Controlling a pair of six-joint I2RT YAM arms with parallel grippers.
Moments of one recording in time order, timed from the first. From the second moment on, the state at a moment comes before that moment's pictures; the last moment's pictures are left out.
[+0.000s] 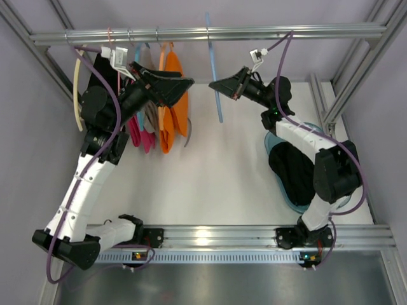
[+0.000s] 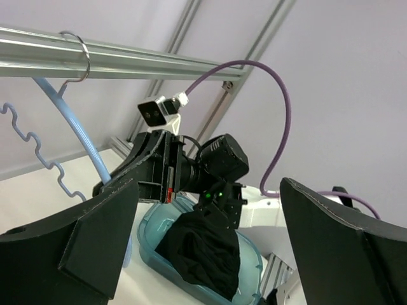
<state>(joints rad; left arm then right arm) -0.36 1.12 1.38 0.13 0.53 -0.72 0.42 1.70 1.29 0.81 -0.72 1.04</state>
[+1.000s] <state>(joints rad) -0.05 0.96 1.28 0.02 0.44 -0.76 0.60 1.93 1.54 0.81 -0.63 1.15</state>
